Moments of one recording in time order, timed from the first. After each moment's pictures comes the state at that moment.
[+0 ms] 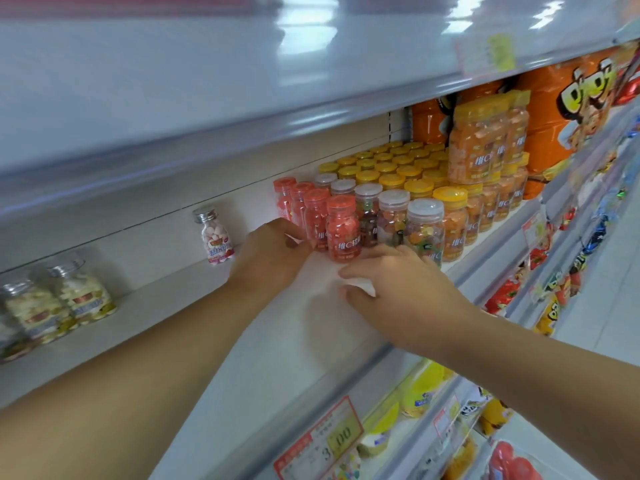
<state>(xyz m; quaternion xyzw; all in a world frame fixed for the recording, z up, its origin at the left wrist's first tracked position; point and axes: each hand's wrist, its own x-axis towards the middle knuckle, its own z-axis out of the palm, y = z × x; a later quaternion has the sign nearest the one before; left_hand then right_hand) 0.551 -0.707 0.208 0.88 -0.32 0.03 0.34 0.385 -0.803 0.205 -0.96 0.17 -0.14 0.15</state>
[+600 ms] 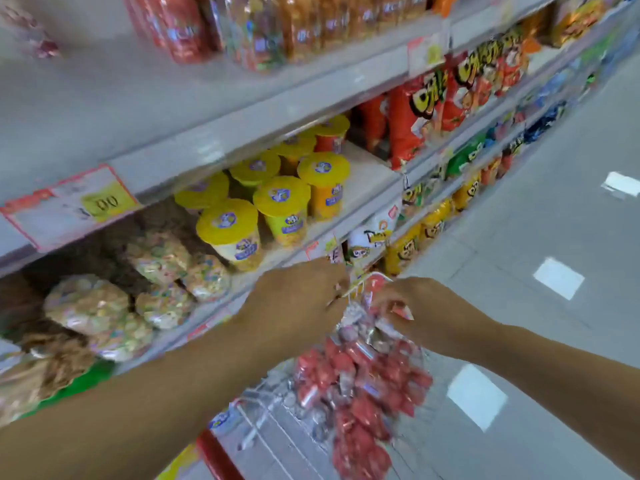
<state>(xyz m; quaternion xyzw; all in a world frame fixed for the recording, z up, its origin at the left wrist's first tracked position) 0.280 -0.737 0.050 0.85 -0.51 -0.14 0.07 0.150 -0.916 -0.019 -0.96 0.10 0.04 0.27</state>
